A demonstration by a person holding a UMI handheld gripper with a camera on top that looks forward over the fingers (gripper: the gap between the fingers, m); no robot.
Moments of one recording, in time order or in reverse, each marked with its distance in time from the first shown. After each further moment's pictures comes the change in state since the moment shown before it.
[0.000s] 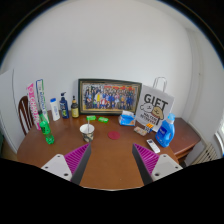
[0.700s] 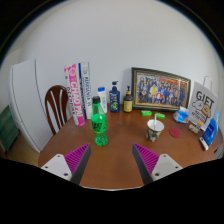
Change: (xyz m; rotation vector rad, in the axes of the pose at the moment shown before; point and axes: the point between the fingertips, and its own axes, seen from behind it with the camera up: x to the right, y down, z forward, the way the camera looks) arm -0.317 0.040 0.065 -0.031 -0.309 -0.045
